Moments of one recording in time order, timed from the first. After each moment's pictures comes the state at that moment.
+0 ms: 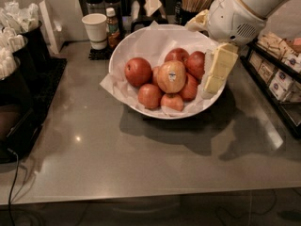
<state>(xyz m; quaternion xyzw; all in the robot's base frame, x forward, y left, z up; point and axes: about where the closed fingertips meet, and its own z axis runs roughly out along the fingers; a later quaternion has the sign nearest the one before) 0.514 -0.104 0.969 -0.72 0.65 0.08 0.24</state>
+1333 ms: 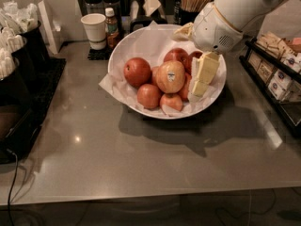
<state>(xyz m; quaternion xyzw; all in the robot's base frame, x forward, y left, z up) 0.538 -0.082 0.935 -0.74 0.62 0.13 0.25</state>
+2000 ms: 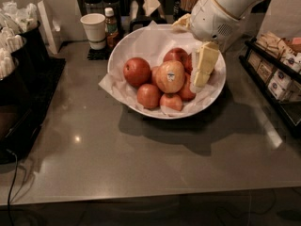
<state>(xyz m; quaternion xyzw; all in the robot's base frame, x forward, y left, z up) 0.552 -0.082 0.947 -0.76 0.60 0.10 0.23</state>
